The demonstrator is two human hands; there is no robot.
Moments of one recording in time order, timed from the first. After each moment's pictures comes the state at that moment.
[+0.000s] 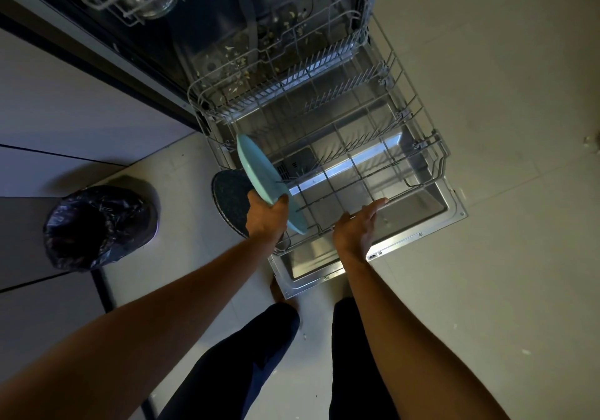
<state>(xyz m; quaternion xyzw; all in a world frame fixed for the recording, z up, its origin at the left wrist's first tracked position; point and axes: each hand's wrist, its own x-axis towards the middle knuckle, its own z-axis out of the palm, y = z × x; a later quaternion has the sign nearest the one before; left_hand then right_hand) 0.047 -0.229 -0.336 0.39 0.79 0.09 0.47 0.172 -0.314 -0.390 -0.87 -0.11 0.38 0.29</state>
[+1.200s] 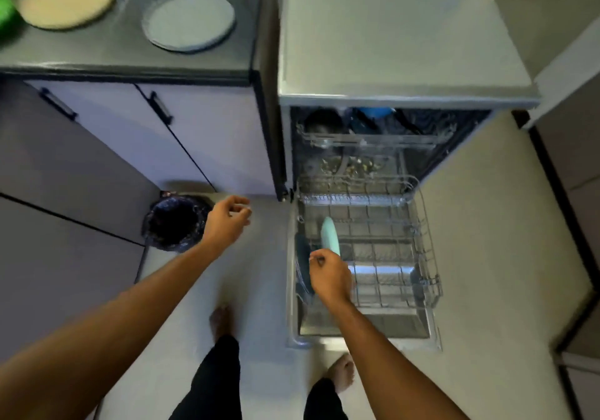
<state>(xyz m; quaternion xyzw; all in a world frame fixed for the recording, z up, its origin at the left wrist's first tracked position) -0.196 -0.198 -0.055 0.43 0.73 0.30 0.43 0.037 -0.263 -0.099 -0.75 -0.49 0.41 0.17</state>
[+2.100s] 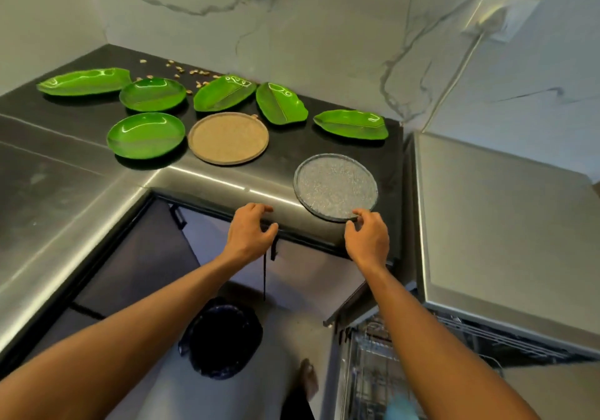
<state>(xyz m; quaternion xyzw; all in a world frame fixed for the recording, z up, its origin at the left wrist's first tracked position) -0.498 0.042 0.044 0.56 0.74 0.33 0.17 -0.256 0.120 0.052 -0.66 -0.66 0.21 0.28</state>
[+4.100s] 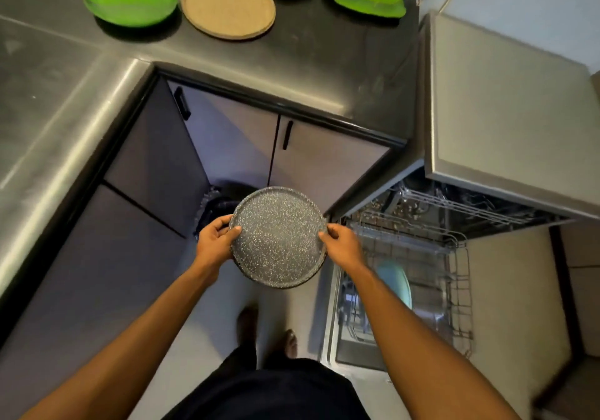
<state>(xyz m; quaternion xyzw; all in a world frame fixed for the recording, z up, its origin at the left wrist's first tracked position) -0.503 -0.216 -0.043 0.17 0.68 0.47 0.54 -0.245 -0.128 -0.047 -0.68 -0.58 0.44 0.08</state>
